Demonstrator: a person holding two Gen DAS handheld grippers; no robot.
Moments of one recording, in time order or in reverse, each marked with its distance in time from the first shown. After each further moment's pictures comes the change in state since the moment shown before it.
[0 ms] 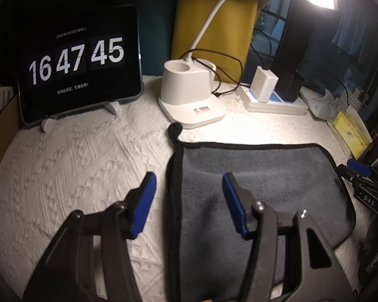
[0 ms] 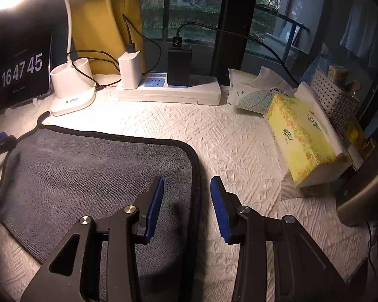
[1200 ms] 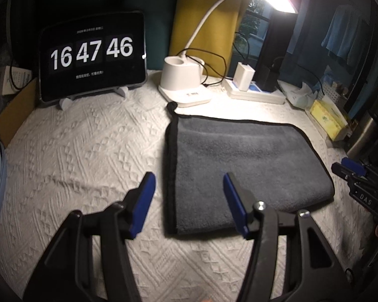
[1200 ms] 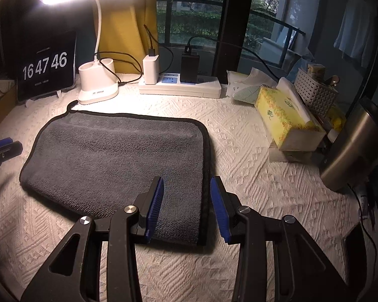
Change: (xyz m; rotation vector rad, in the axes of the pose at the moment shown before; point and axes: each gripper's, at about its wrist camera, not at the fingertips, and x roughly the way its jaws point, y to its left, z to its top) left arm -0.063 0.001 -0.051 -0.006 -0.021 -0.049; right arm -0.068 0.022 -0.044 0.003 -0.028 -0.003
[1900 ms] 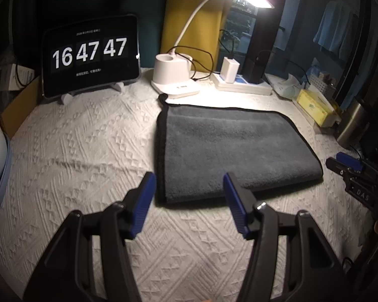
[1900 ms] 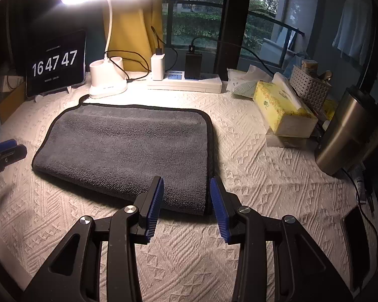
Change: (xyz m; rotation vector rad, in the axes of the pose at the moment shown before) left arm -0.028 -0.013 -0.028 0.033 -0.002 -0.022; right arm -0.026 0.008 -0.026 0.006 -0.013 0.008
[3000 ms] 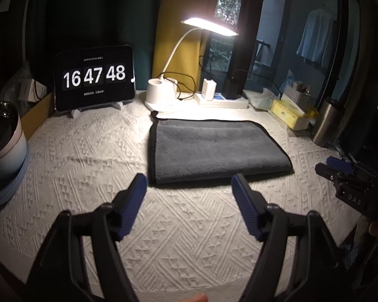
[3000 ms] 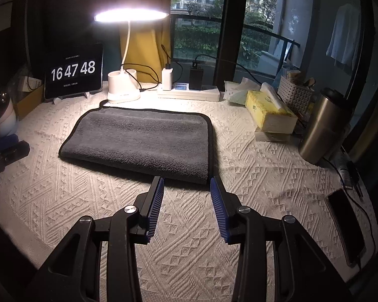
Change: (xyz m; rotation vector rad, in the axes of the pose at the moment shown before) left arm -0.080 -0.015 -0.036 0.041 -0.142 -0.045; right arm -0.073 0.011 -0.038 -0.003 -0.089 0.001
